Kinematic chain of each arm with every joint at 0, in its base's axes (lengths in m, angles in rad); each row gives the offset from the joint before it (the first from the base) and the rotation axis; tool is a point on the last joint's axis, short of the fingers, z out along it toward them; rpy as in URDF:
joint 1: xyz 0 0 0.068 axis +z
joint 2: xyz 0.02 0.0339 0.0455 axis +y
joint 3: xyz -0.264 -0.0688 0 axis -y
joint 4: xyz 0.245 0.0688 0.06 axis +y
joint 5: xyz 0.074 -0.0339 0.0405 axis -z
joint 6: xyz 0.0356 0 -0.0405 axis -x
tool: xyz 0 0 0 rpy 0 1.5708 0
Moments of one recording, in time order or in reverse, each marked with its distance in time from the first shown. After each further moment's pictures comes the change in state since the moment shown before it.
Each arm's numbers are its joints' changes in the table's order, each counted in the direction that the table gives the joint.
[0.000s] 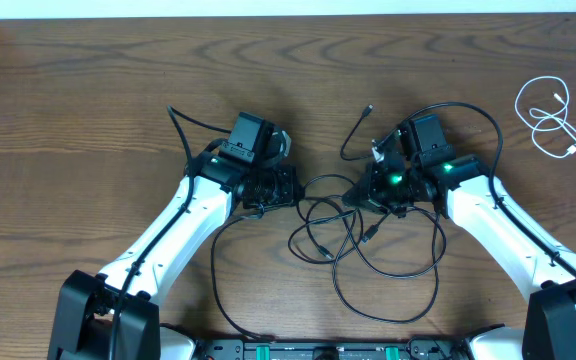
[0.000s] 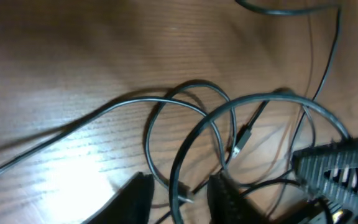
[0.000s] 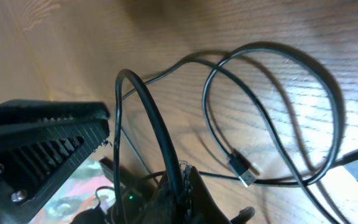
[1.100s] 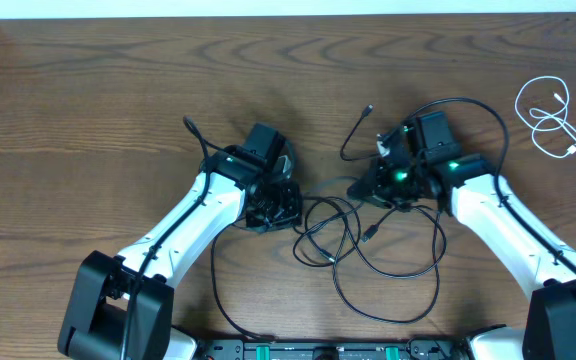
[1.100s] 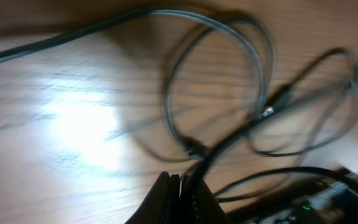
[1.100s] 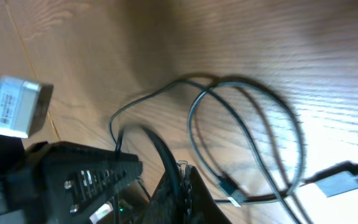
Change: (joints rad) left arm -0.044 0.067 0.000 0.185 -0.002 0.101; right arm -0.055 0.000 0.000 -0.017 0.034 0.067
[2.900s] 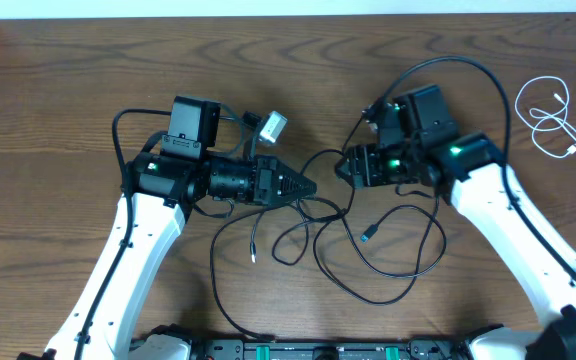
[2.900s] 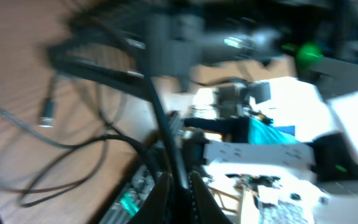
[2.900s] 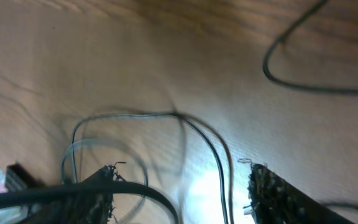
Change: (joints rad) left arm 0.208 -0.265 0.108 -0.032 0.764 -0.311; right arm 0.110 -0.018 0.228 0.137 0.242 0.331
